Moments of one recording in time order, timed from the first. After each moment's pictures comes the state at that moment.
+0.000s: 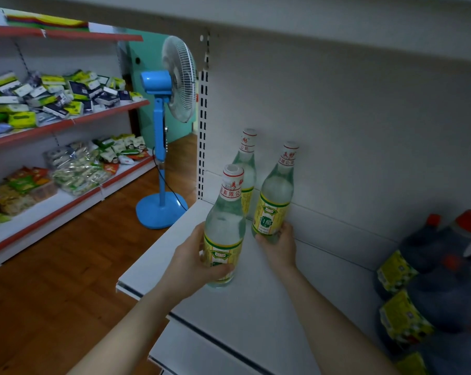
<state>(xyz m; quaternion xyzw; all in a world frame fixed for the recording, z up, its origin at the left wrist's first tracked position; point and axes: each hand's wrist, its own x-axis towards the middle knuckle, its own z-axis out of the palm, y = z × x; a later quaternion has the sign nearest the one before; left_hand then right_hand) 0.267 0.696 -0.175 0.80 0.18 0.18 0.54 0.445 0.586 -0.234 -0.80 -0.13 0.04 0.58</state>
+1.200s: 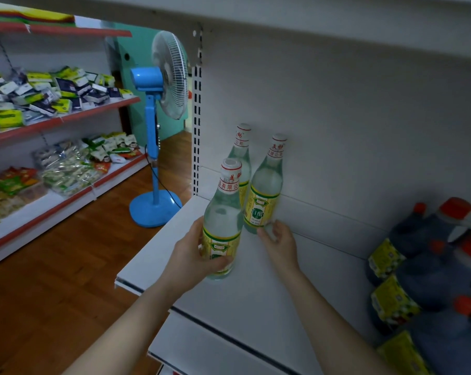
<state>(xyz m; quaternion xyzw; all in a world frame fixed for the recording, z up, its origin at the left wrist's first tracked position) 0.269 0.697 -0.184 0.80 0.18 0.19 0.54 0.422 0.573 -0.224 -0.78 -0.12 0.07 0.61</state>
